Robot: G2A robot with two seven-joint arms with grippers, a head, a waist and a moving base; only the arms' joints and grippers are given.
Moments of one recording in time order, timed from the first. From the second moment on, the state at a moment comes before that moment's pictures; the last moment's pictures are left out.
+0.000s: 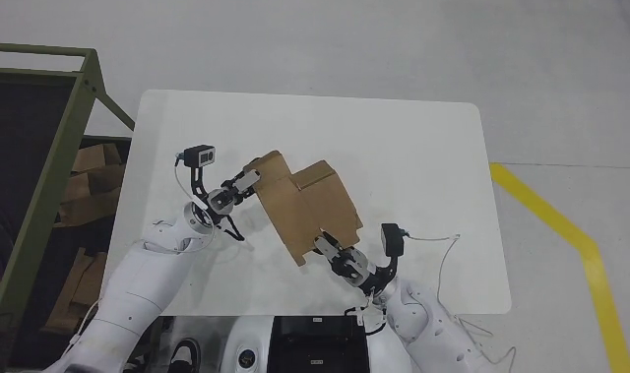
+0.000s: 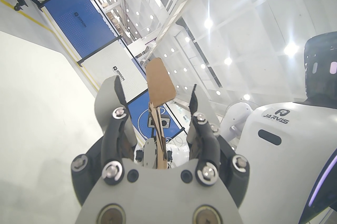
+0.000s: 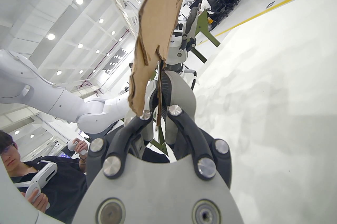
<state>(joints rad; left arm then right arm) 1.33 -1.03 -1.23 -1.35 -0.61 -1.01 -0.81 -1.48 -1.29 0.92 -1.40 -0.65 -0.96 -0.27</state>
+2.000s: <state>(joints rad) 1.35 -1.07 -1.29 -1.36 -0.59 -1.01 -0.81 -1.60 -1.27 1.04 -1.51 -0.71 -1.01 -0.32</state>
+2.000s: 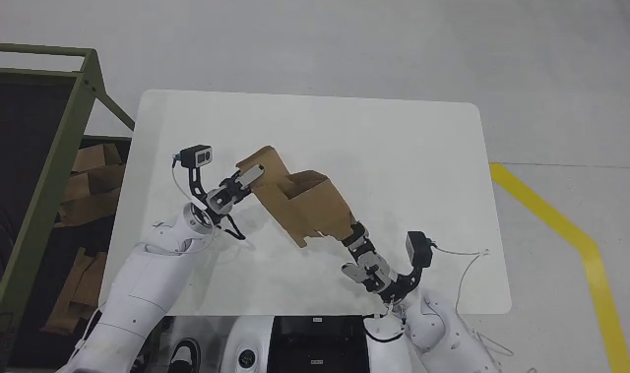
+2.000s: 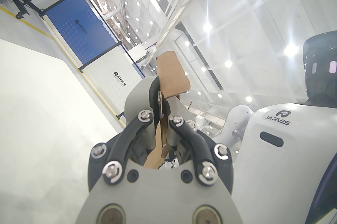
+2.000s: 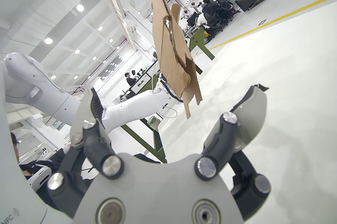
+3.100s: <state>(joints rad) 1.37 -1.08 -1.31 -1.38 -0.62 -1.01 -0.81 -1.56 -1.24 0.98 -1.49 -0.67 -1.01 -0.37</state>
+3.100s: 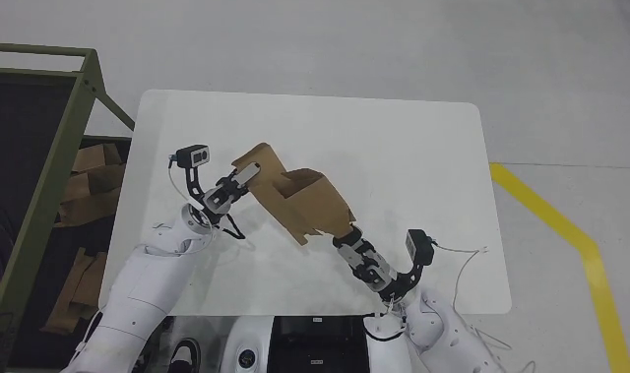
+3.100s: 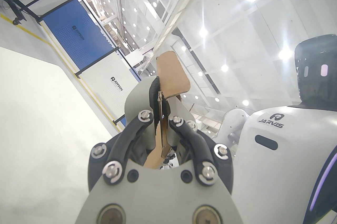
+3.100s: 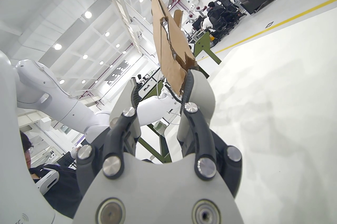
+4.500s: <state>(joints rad) 1.36 -1.08 -1.28 -1.40 -0.64 -1.01 -0.81 -1.51 -1.21 0.91 -1.47 -0.77 -1.01 -0.56</state>
